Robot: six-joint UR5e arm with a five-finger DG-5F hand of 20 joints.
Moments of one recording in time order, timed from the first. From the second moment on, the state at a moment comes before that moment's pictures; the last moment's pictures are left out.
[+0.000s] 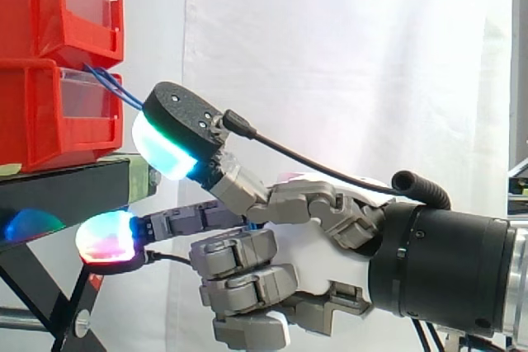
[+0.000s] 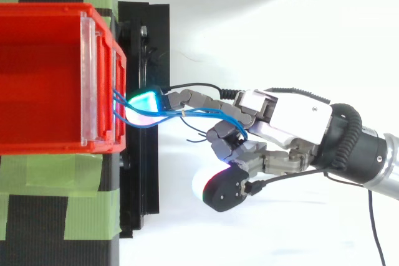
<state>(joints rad) 0.34 -2.17 -1.78 -2.21 -0.92 -0.14</state>
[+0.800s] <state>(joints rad) 0.34 -2.17 -1.78 -2.31 -0.91 -0.14</state>
